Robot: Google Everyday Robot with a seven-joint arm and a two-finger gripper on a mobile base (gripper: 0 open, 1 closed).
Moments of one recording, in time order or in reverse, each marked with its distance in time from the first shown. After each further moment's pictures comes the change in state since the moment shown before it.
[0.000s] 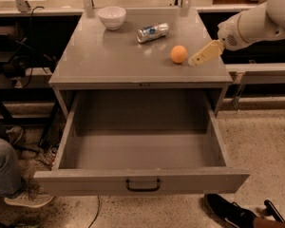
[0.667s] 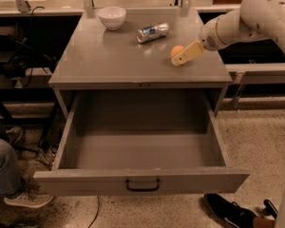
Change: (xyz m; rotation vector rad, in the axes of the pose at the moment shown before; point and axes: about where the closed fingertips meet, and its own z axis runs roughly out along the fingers) arm -0.025 0.016 0.055 -0.055 -0.037 0.016
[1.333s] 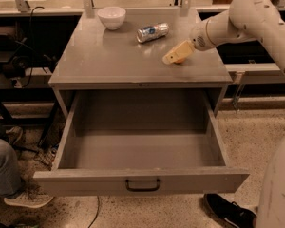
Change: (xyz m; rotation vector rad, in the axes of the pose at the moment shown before) arm -0.013 0.005 0.034 -0.050 -0.037 0.042
